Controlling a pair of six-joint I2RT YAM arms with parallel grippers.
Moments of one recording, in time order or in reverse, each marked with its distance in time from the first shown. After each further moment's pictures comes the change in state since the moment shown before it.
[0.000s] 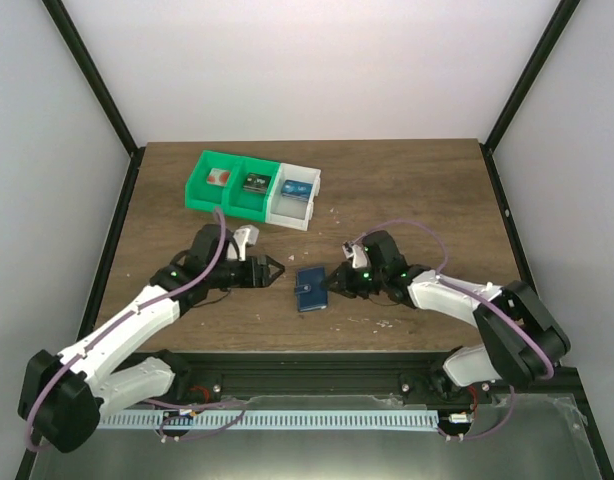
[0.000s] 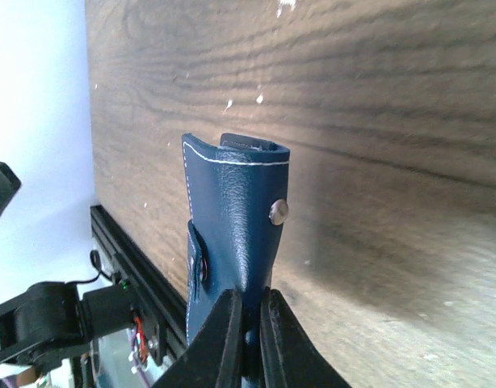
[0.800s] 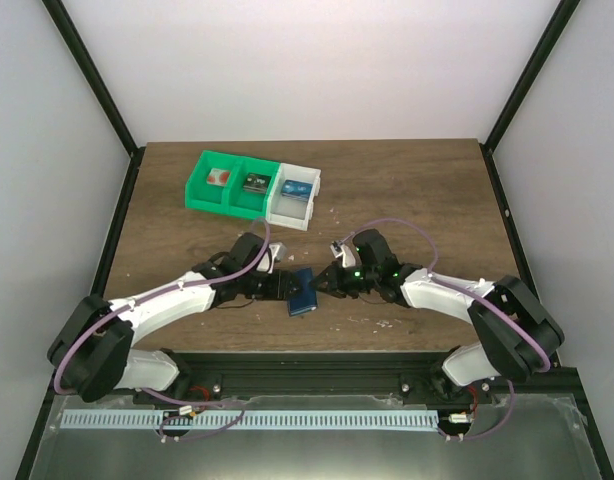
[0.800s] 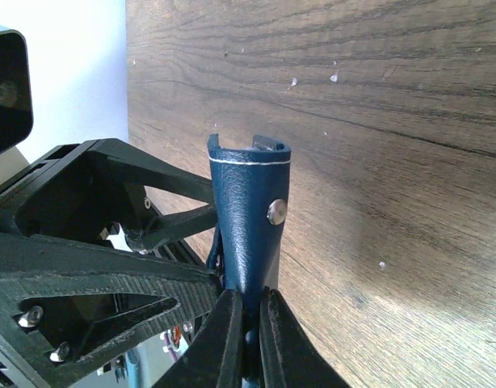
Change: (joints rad) left arm -0.163 0.311 -0.009 0.132 -0.017 -0.061; right arm 0.077 0.049 0.040 0.076 -0.057 0.072
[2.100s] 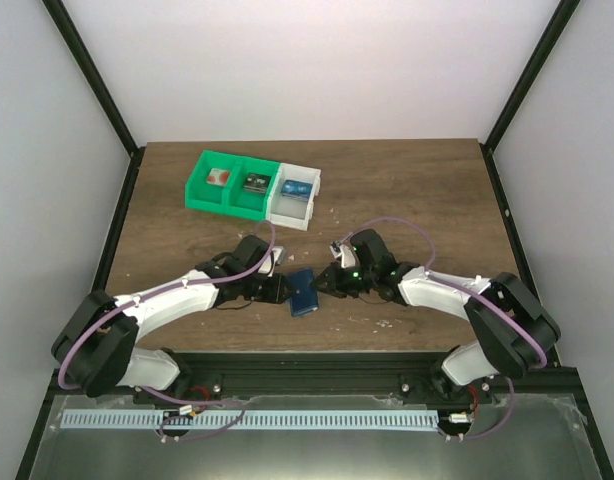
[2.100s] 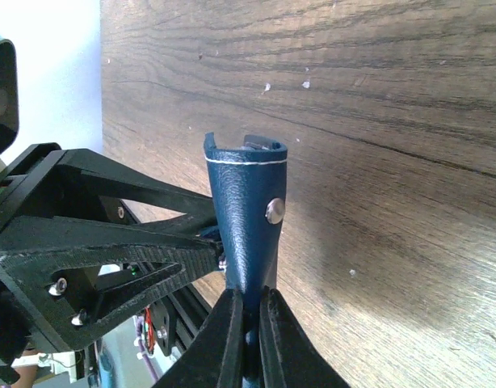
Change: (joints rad) left arm -0.006 0.032 0.008 -0.051 -0.055 0.095; right arm 0.003 0.021 0.017 -0.040 0.038 -0.053
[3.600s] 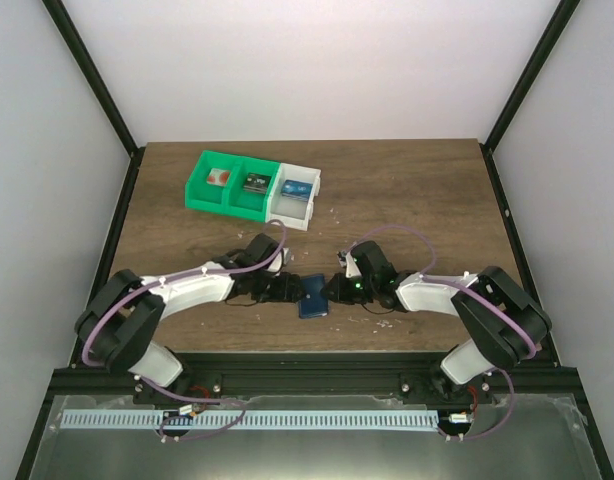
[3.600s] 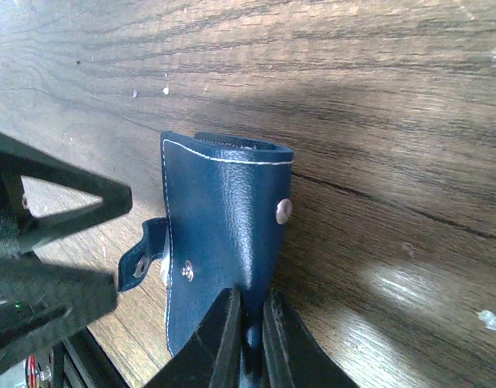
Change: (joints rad) left arm -0.001 0.136 0.023 0.061 0.045 -0.078; right arm 0.000 0.063 -0.086 0.049 0.175 -0.122
